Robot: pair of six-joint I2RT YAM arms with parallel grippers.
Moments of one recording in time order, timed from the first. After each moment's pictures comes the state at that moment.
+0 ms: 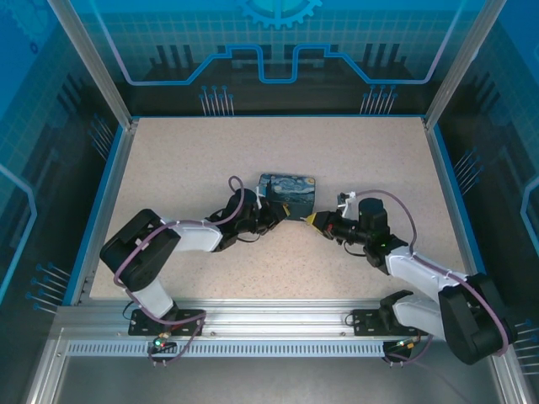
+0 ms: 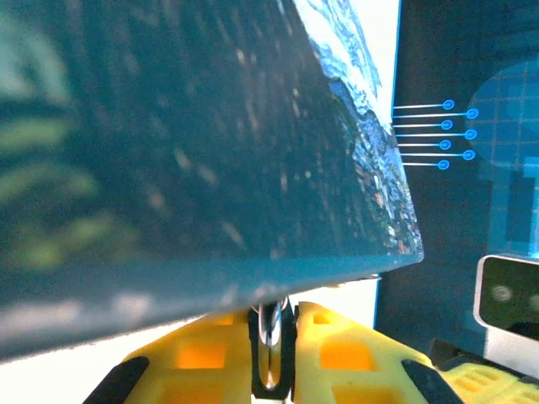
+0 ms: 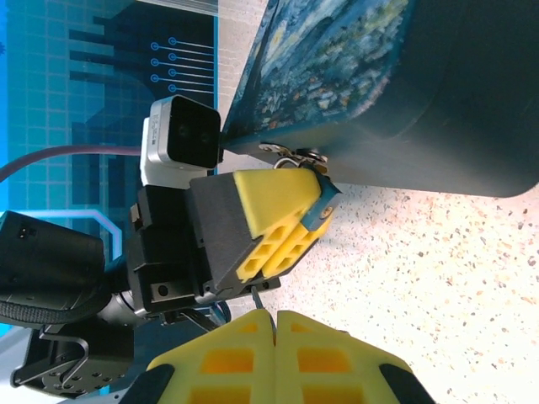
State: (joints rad) left arm -0.64 1.68 0.68 0.52 0.31 -1.24; right arm 0.36 1.13 0.35 0.35 -0.63 1.12
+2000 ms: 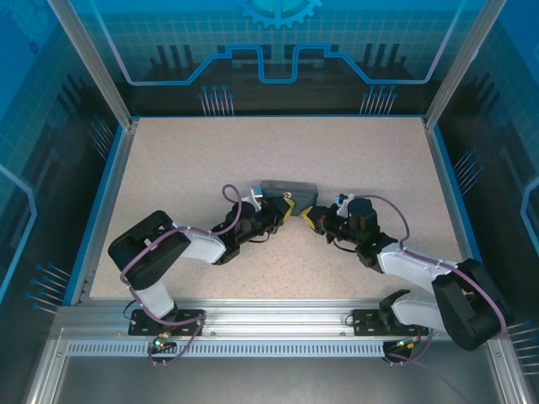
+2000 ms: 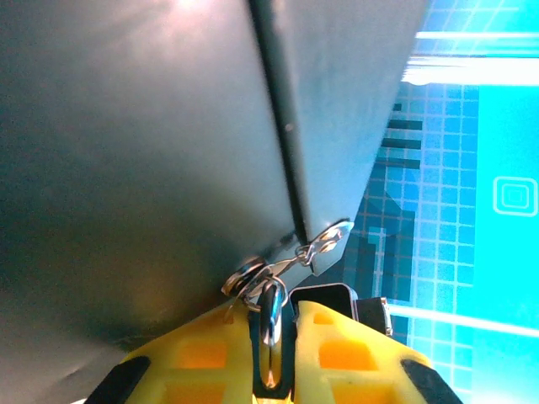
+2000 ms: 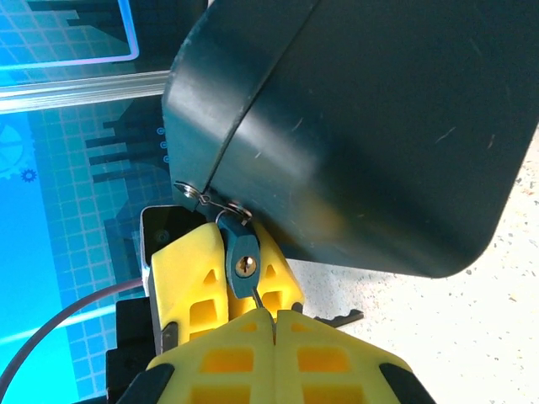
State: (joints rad) left arm -0.74 1.72 0.58 0.96 0.09 -1.57; right arm 0.47 1.21 0.38 0.46 -0.41 1.47
